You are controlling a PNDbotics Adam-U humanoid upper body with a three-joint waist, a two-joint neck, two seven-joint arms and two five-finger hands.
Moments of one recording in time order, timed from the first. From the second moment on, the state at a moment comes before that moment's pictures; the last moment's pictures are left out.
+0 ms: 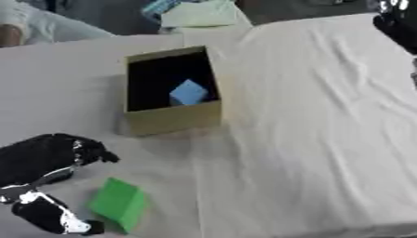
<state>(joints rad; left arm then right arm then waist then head) -0.28 0.97 -0.53 -1.99 -0.64 -0.07 -0.38 -0.50 -0.46 0.04 -1.98 0.38 -0.13 -0.06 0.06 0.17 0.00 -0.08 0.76</state>
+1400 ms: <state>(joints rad) -0.30 0.94 -0.52 -1.99 -0.71 -0.07 -0.41 -0.49 -0.46 0.04 -1.98 0.38 -0.12 -0.06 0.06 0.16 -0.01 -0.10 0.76</state>
